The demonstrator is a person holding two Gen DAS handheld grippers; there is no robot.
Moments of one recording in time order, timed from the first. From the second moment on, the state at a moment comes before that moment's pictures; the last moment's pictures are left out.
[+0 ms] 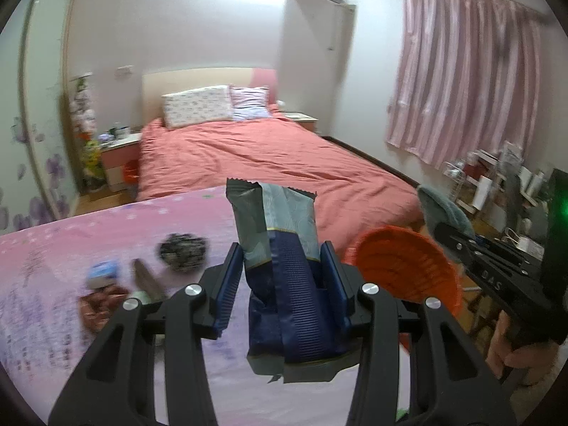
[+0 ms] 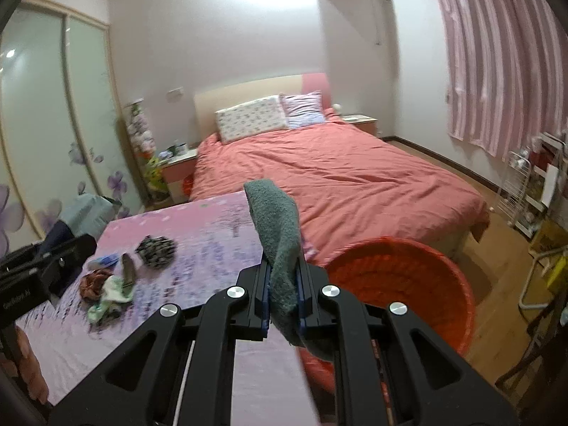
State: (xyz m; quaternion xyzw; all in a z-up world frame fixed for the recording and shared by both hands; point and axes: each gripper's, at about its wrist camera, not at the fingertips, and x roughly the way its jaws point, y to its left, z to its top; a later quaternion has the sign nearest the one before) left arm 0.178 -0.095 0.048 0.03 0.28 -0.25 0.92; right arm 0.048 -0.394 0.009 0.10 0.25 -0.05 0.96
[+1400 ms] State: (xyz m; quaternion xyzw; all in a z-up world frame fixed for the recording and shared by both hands) left arm 0.220 -0.193 -0.068 0.10 0.37 -0.22 0.90; right arm 0.063 -0.464 -0.059 0.09 0.30 -0.15 0.94
